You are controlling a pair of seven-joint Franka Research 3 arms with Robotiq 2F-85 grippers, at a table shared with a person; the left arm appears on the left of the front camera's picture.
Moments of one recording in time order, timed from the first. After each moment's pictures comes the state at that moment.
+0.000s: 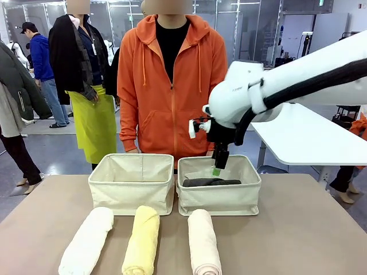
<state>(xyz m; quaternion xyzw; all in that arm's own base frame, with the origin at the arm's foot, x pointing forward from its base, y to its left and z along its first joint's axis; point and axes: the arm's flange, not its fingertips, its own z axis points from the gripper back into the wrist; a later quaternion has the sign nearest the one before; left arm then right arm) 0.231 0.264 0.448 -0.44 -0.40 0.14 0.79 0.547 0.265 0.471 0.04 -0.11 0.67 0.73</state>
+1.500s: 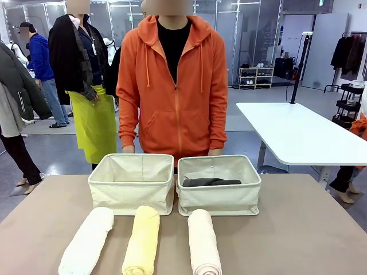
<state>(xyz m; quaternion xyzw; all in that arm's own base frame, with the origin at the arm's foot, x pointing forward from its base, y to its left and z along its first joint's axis) 0.231 0.264 0.448 -0.44 -0.40 0.14 0.79 0.236 -0.228 0.364 0.51 -0.21 -0.10 0.83</state>
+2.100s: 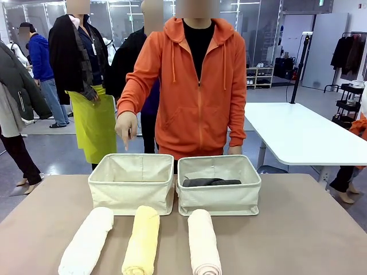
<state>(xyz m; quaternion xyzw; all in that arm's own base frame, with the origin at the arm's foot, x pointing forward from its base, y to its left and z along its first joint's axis) 0.231 0.264 0.448 -0.44 -0.40 0.14 0.79 0.240 -0.222 0.368 0.51 -0.20 -0.09 0.83</state>
